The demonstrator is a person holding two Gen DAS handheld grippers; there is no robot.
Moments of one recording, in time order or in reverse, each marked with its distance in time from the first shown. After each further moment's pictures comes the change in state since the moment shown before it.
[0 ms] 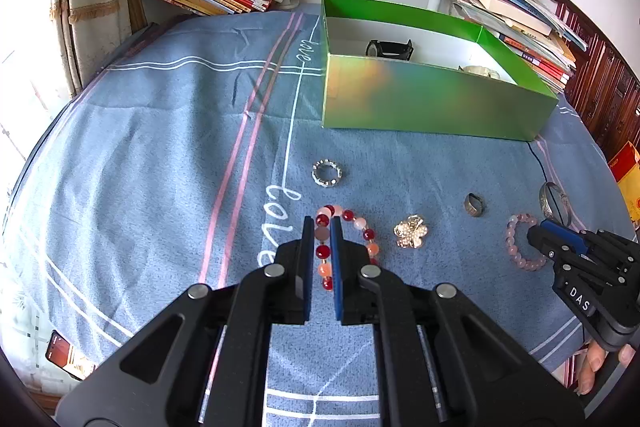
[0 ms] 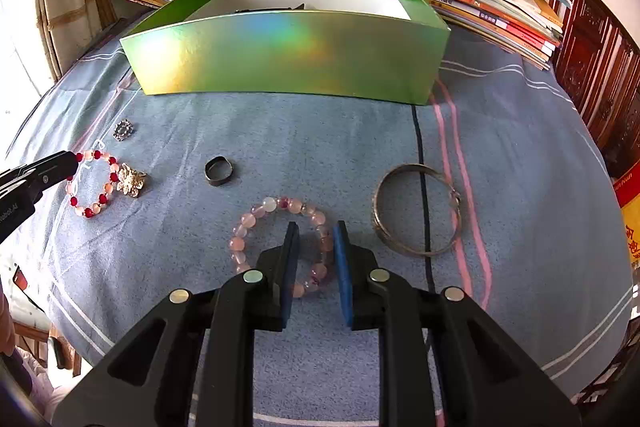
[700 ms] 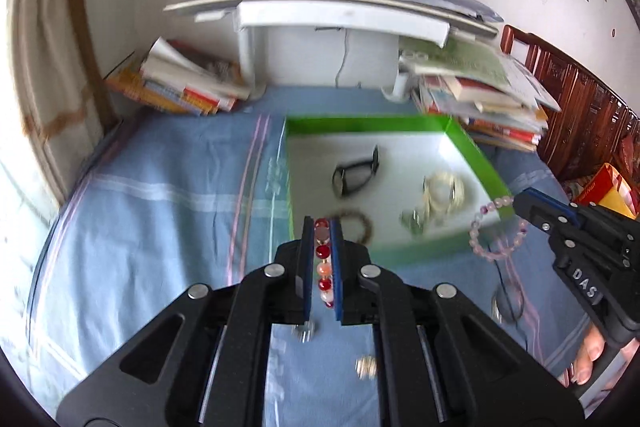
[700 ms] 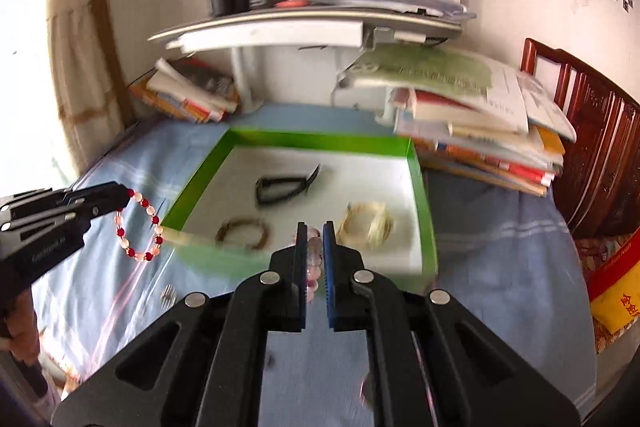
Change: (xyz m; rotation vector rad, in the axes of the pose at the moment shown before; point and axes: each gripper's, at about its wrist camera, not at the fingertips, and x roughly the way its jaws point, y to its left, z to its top) left arm -0.029 -0.021 0.140 0.088 -0.131 -0.082; right arm -0.050 -0.005 0.147 -0.002 -0.272 0.005
